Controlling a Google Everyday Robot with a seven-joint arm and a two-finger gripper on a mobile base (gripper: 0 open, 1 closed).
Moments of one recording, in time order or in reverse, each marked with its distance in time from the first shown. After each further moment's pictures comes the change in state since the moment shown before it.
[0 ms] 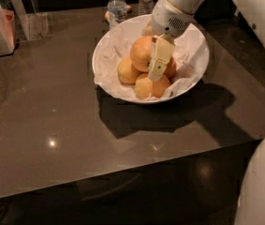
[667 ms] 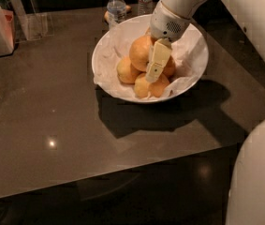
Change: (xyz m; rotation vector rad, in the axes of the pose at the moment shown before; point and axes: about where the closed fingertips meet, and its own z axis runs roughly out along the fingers) arm 0.007 -0.008 0.017 -0.028 0.021 0.016
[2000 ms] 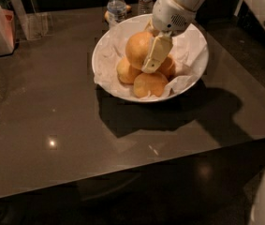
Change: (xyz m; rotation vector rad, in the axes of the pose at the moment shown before) arm -0.019 0.014 -0.029 0.065 -0.057 -0.059
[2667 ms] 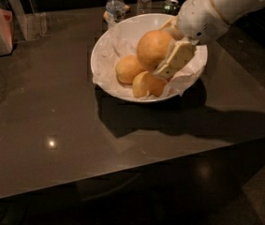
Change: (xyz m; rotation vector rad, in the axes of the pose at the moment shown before) arm 0.001 0.053 -0.041 0.100 -0.225 0.004
